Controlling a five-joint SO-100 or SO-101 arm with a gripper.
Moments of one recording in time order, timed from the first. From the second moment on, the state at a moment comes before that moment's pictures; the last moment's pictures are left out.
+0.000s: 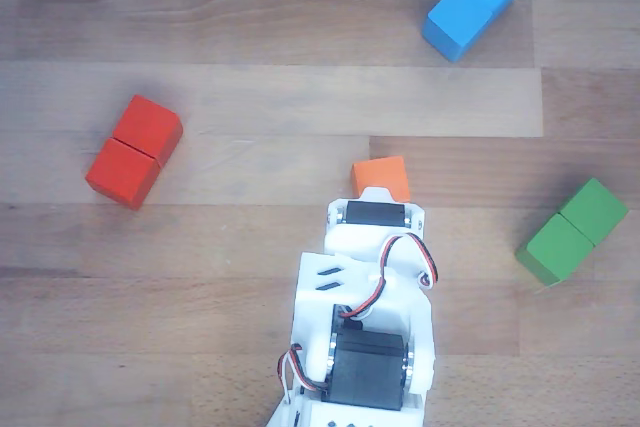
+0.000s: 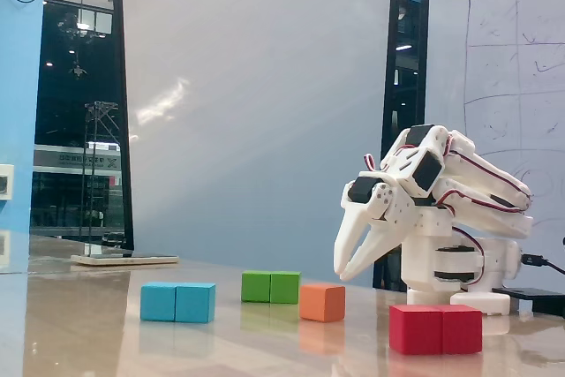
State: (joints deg) arm 3.7 196.0 175.0 75.1 -6.3
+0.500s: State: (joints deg) arm 5.4 196.0 175.0 75.1 -6.3
